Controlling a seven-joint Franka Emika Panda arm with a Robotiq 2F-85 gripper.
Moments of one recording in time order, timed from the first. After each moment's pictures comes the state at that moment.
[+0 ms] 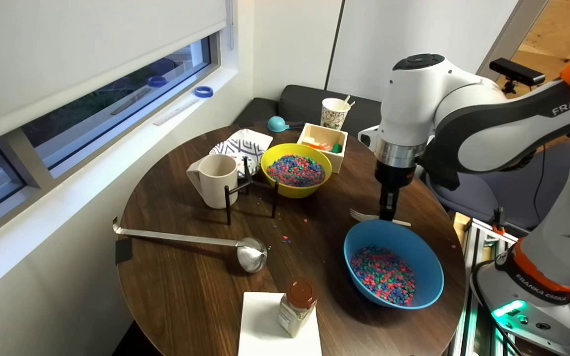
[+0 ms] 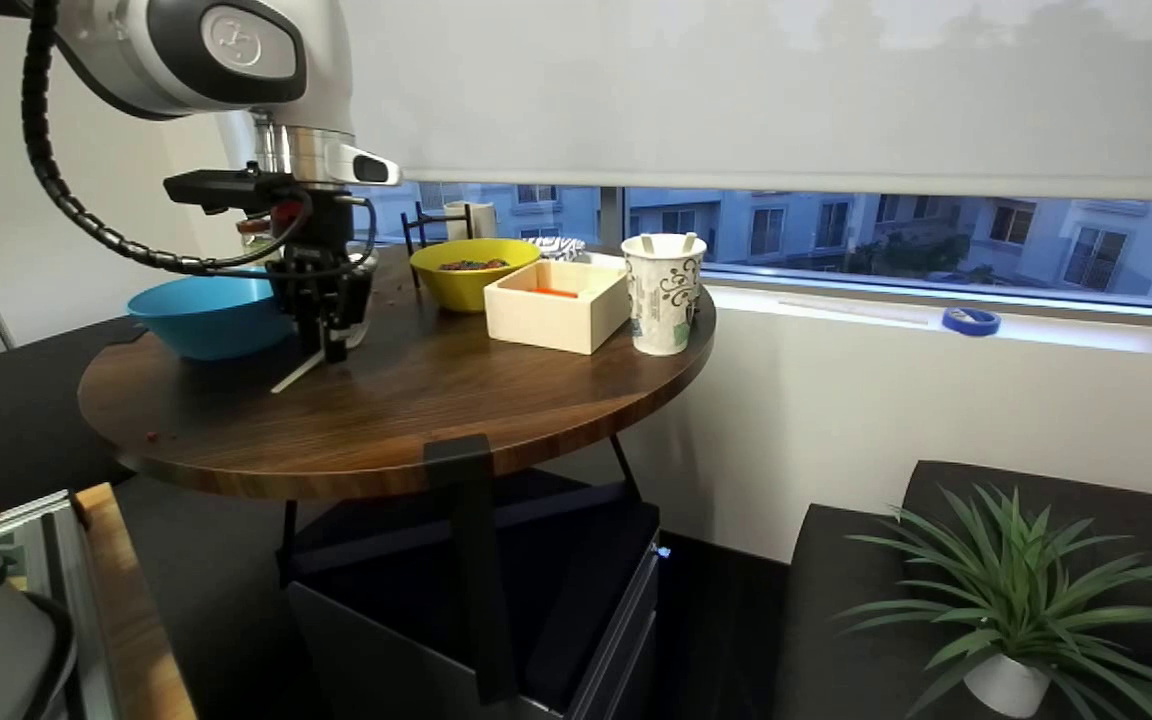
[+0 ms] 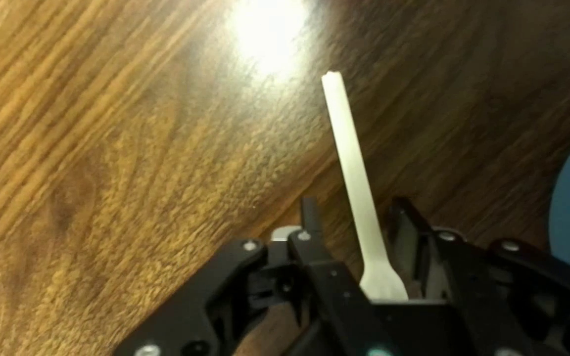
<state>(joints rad) 0.15 -0.32 0.14 -2.74 0.01 2.25 -0.03</state>
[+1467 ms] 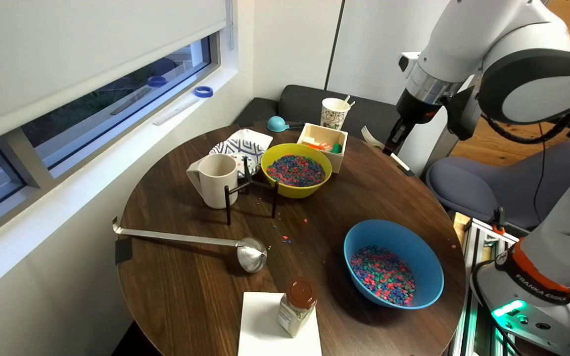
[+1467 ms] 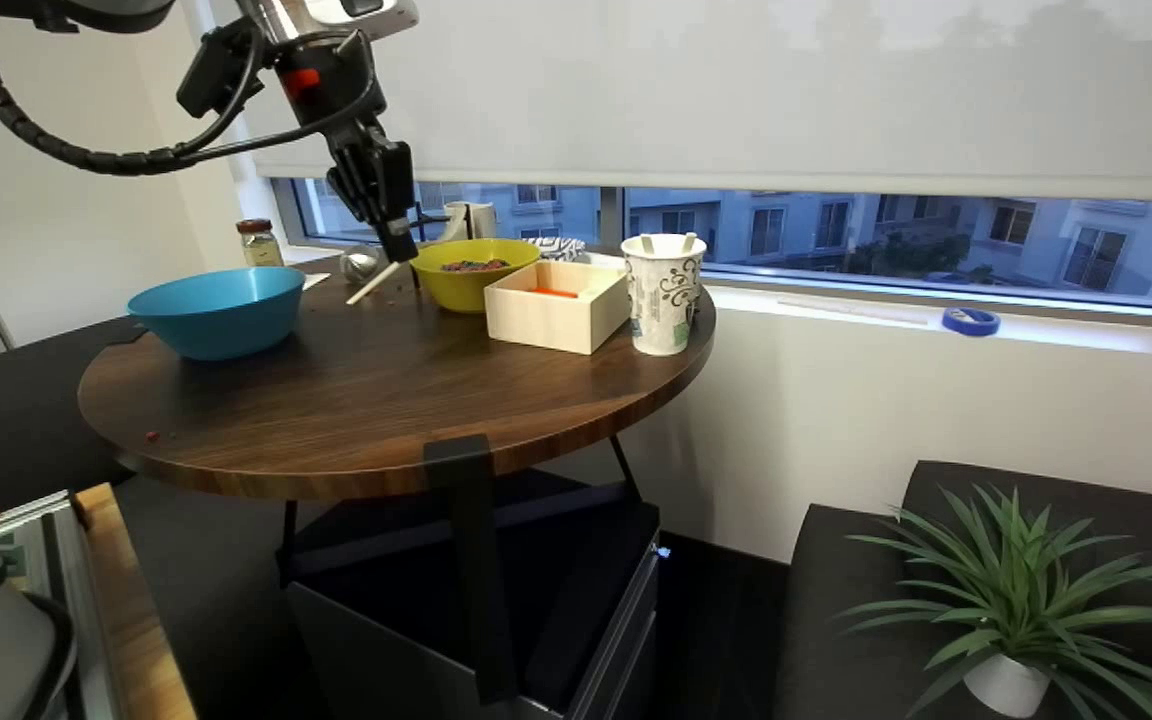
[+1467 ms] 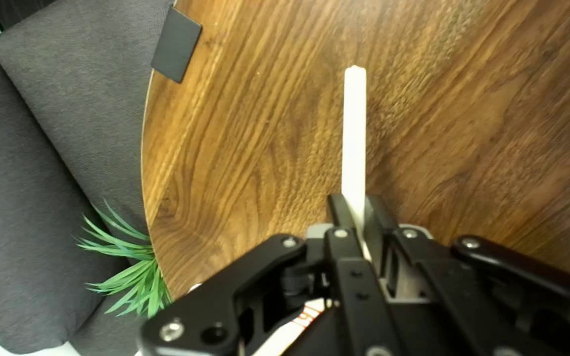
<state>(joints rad) -0.03 -0.62 0.14 -2.74 -0.22 2.26 0.19</state>
